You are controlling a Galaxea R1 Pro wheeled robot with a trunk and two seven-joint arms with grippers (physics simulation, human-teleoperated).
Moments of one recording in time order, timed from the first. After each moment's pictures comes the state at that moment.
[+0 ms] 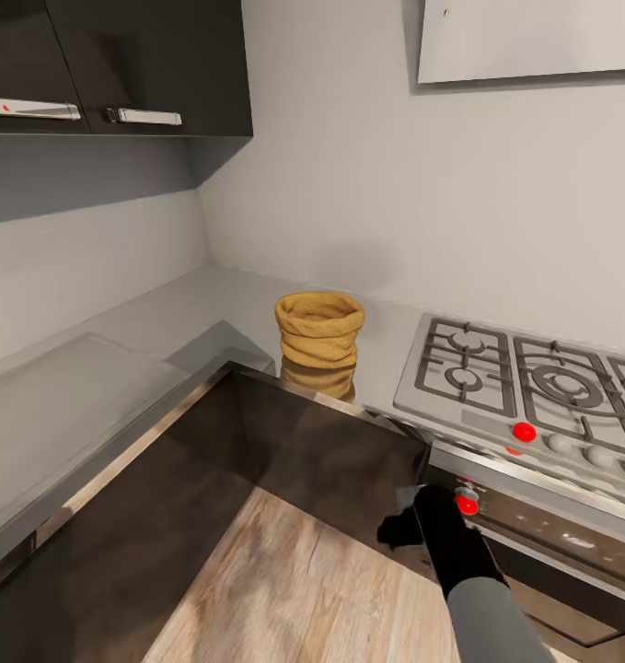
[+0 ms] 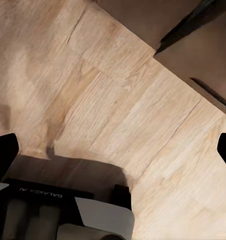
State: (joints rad) left arm 0.00 -0.02 0.02 -0.04 0.11 -0.13 0.02; right arm -0.61 0.17 -0.30 -0.83 0.72 0.89 0.45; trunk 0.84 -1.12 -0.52
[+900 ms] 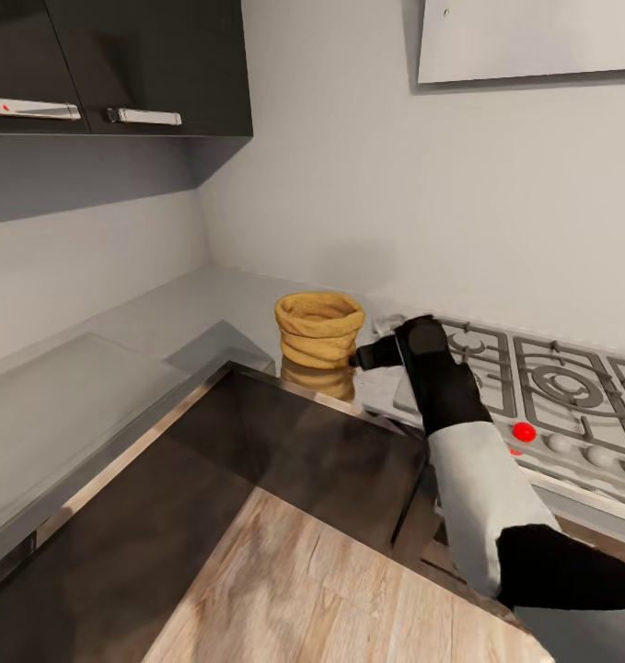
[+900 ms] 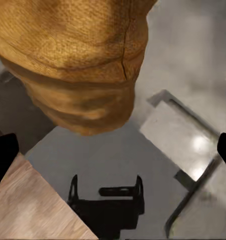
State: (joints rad) left arm 0.00 -0.02 0.02 -0.04 0.11 -0.13 0.02; right arm -1.11 0.17 -0.02 -1.02 0.51 1.04 0.46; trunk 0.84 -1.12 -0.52
